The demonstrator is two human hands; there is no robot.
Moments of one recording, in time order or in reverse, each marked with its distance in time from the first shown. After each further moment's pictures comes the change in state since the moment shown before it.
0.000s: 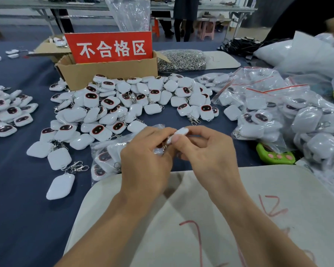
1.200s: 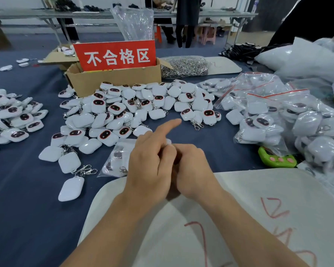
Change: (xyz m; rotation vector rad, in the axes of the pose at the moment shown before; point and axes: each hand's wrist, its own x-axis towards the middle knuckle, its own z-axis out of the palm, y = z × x) left_hand 0.001 0.004 -0.016 -0.064 -0.153 0.040; right_hand 0.005 0.010 0.024 -0.431 -0.302 -0.262
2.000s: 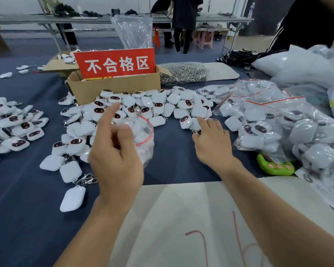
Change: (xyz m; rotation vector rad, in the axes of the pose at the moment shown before) left_hand 0.026 -0.009 -0.031 0.042 0.521 -0.107; right_hand 0.075 0.084 -0.040 -0.751 0.159 0.246
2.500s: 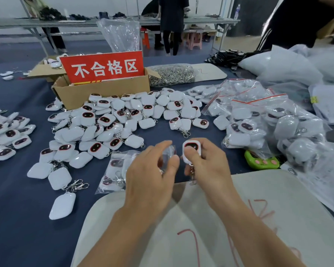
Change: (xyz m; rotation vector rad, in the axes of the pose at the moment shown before) left_hand -0.047 0.012 0.021 0.210 -0.610 -0.014; right_hand -0.094 -0.029 -0.042 1.201 0.025 0.282
